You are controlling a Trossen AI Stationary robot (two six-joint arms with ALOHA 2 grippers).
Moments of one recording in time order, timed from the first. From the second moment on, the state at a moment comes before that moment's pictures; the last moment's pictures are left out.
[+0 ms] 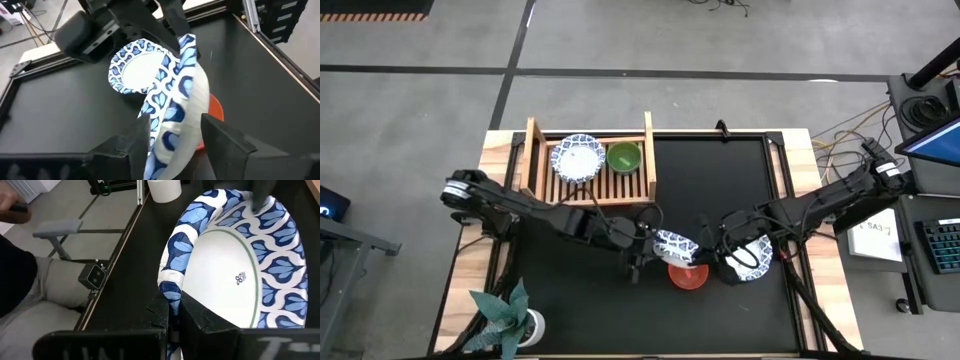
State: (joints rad) left arm -0.26 1.66 1.29 -0.17 -0.16 0.15; right arm 0.31 1.18 0.78 -0.09 -0.14 0.25
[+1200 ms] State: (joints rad) left arm -0.27 1.22 1.29 -0.78 -0.65 0.14; right arm 0.30 0.88 0.78 -0.07 -0.08 0.09
